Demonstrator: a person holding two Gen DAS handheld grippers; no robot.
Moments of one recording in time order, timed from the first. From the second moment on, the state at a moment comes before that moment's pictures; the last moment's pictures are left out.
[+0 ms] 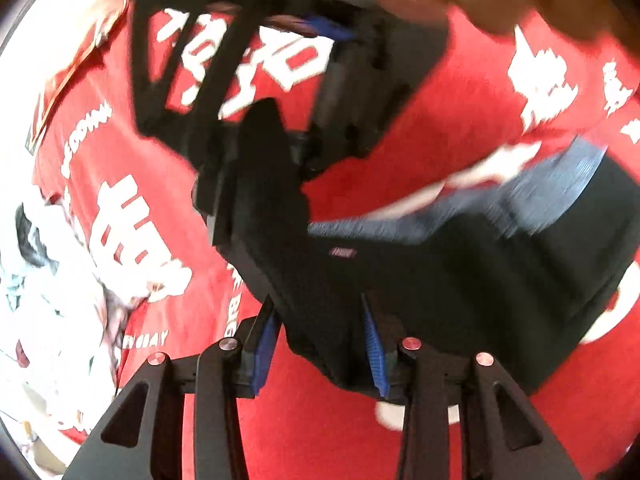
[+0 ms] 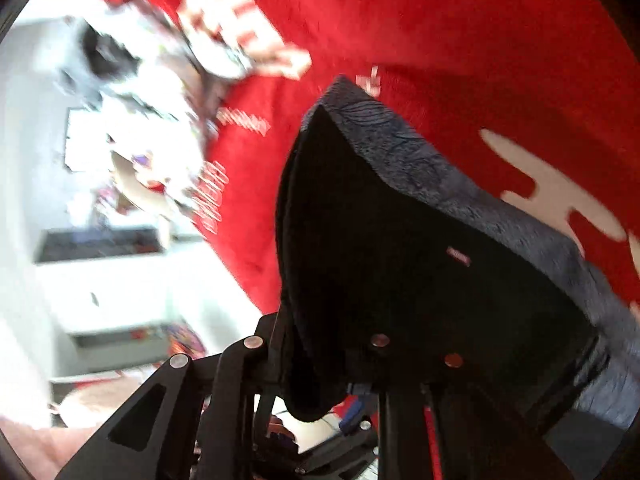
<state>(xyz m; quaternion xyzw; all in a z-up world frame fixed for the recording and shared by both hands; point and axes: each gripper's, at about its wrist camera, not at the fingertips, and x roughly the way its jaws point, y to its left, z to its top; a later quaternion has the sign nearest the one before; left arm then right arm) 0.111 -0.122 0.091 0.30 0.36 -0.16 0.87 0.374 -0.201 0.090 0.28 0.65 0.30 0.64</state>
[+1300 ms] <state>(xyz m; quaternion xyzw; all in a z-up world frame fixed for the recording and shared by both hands) 0.075 -0.284 0.076 0.27 0.50 -0.25 0.78 0.105 -0.560 0.054 0.33 0.57 -0.01 0.75</state>
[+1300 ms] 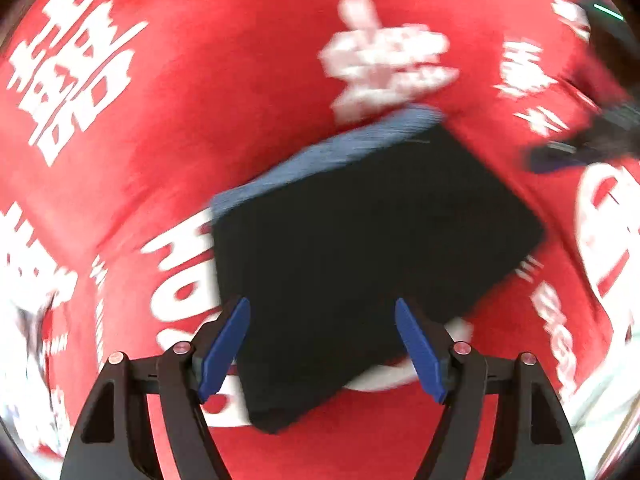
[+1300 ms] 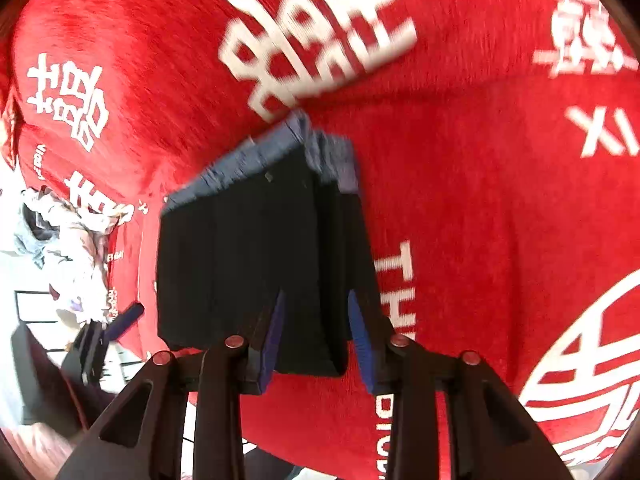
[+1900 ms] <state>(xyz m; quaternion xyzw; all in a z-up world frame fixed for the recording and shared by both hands) 0.149 -0.219 0.022 0.13 0.62 -0.14 0.76 0.151 -0.481 0.018 0.18 0.64 -0.03 0.75</state>
